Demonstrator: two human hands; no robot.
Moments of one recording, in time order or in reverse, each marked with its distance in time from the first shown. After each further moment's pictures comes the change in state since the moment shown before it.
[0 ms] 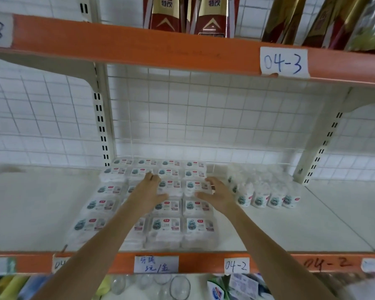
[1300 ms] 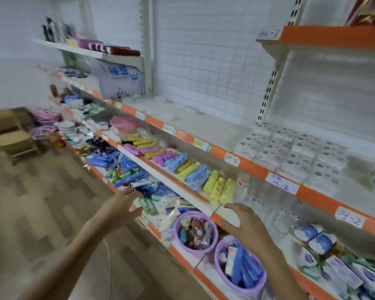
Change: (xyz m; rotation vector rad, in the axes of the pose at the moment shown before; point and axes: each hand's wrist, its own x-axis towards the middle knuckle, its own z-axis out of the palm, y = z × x) left_hand -0.570 -0.074 -0.097 0.142 0.139 -0.605; right_hand -0.361 -0.070 0.122 -0.287 -0.526 -0.679
